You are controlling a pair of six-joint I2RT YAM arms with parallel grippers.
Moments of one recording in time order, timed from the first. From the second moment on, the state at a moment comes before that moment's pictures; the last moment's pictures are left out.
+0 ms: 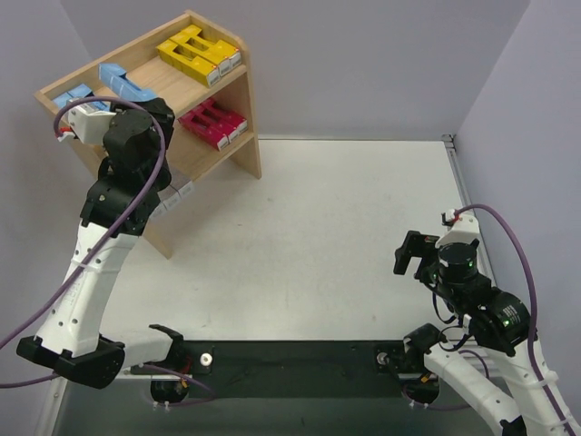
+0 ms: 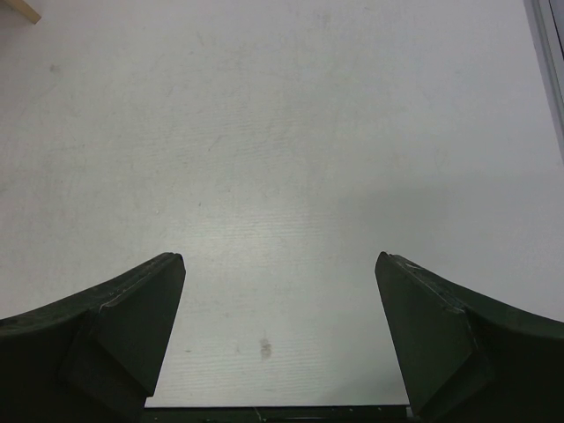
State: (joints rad) left arm -0.42 1.23 1.68 -0.50 -0.81 -1.11; right arm 0.50 0.53 0.92 -0.97 0.43 0.39
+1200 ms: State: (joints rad) left arm -0.31 1.22 1.71 -0.68 -0.59 -1.25; right arm 0.51 0.50 0.91 -0.97 0.43 0.36
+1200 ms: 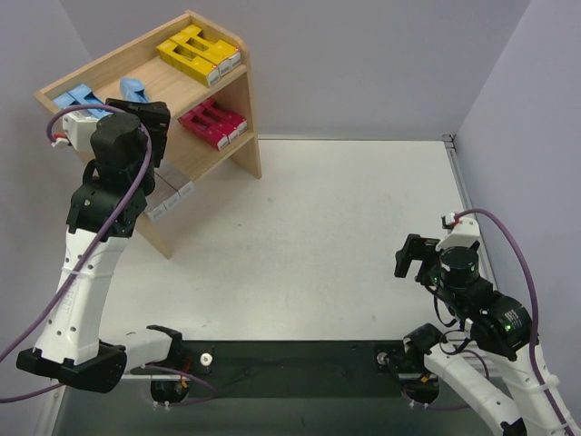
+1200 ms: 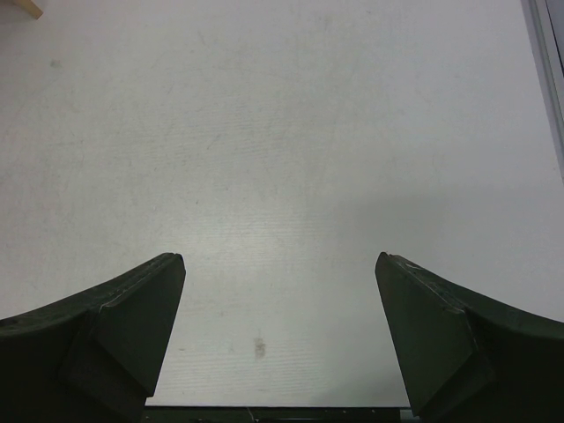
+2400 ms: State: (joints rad) left arm -0.31 0.96 1.55 -0.68 -0.45 -0.99; right arm 0.51 0.49 0.90 -0.97 0.41 0.36
